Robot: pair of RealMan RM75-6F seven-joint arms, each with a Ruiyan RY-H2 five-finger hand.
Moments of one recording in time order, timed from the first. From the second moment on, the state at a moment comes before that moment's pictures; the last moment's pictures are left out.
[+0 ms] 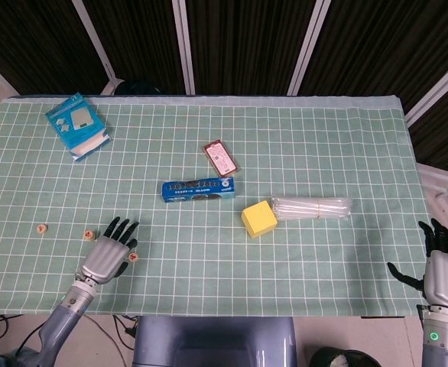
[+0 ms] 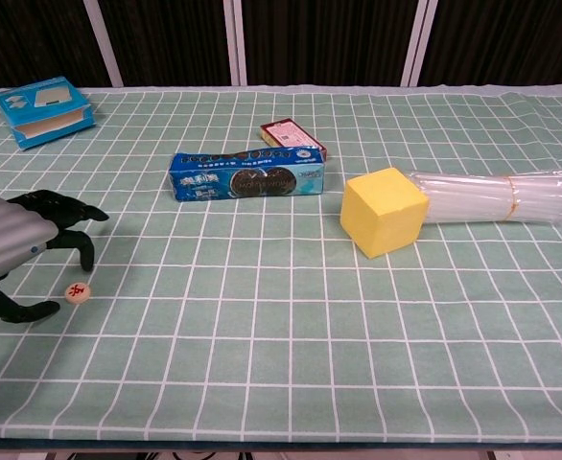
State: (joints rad) left arm -0.43 -1.51 0.04 -1.52 1.39 1.13 0.60; right arm 0.04 -1.24 0.19 -1.78 -1.17 1.52 -0.21
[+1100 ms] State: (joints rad) left arm -0.44 -1.54 0.03 -1.51 1.38 1.13 0.66; right arm 0.04 -1.24 0.20 -1.78 -1.16 1.52 -0.21
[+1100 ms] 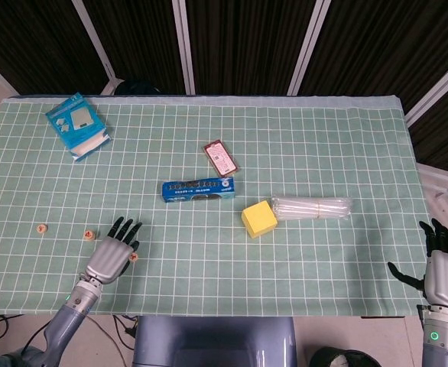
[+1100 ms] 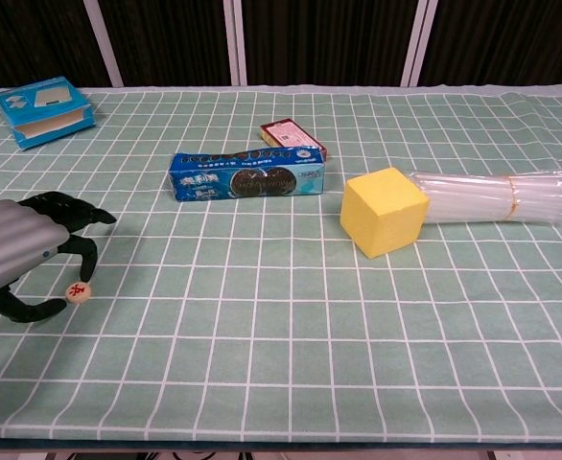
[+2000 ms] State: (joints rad) left arm -0.44 -1.55 0.04 -1.51 1.37 1.12 0.68; right arm 0.04 -1.24 0.20 -1.78 -1.16 1.52 -0.21
